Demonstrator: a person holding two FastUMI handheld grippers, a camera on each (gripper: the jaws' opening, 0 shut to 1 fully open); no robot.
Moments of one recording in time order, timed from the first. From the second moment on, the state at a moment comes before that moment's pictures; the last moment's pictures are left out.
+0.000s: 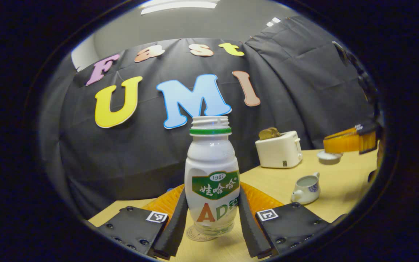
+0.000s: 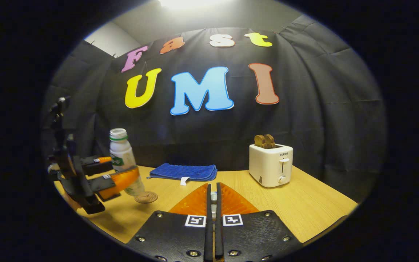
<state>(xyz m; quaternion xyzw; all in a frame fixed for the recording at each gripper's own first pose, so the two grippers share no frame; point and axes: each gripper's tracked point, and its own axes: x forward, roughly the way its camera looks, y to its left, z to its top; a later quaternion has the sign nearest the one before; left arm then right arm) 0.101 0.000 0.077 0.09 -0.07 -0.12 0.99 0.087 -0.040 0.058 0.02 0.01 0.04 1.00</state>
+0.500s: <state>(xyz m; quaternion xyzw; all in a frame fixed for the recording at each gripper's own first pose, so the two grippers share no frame) 0.119 0.063 0.079 -0.04 -0.07 -0.08 0.99 0.137 -0.038 0.016 -0.01 0.05 0.02 1.00</state>
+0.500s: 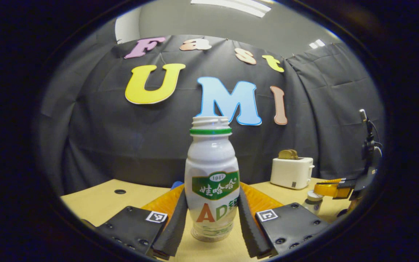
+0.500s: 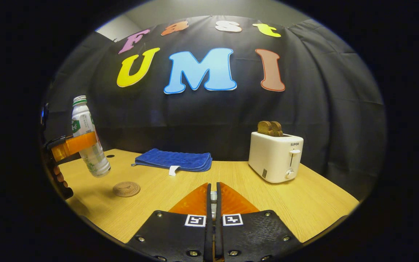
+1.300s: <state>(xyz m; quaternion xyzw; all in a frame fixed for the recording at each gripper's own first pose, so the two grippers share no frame) 0.145 0.060 0.056 -0.05 -0.04 -0.08 1.00 0.121 -0.016 0.027 -0.02 0.00 0.06 1.00</state>
